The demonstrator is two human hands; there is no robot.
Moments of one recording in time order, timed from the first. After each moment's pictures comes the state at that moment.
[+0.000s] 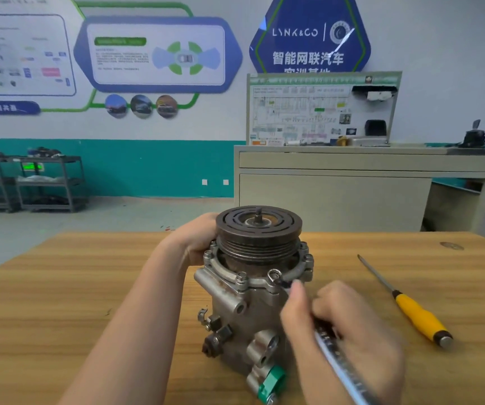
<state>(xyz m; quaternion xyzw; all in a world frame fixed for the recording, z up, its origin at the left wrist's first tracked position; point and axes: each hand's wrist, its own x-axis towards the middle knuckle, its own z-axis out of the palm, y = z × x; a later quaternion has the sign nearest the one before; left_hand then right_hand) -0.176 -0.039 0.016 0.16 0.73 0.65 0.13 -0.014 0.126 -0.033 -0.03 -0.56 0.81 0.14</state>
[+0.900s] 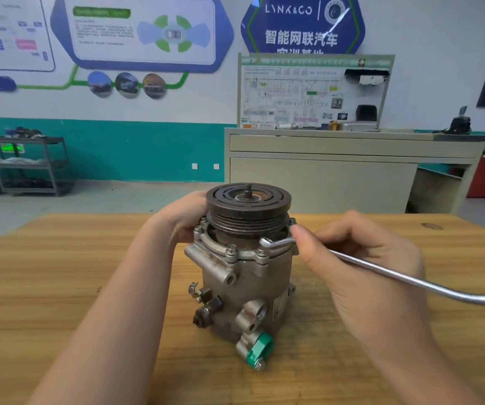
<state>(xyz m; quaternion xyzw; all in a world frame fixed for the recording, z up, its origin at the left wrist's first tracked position) -0.165 -0.036 0.019 0.17 0.74 0.65 0.11 -0.003 0.151 -0.003 0.20 -0.71 0.52 0.43</state>
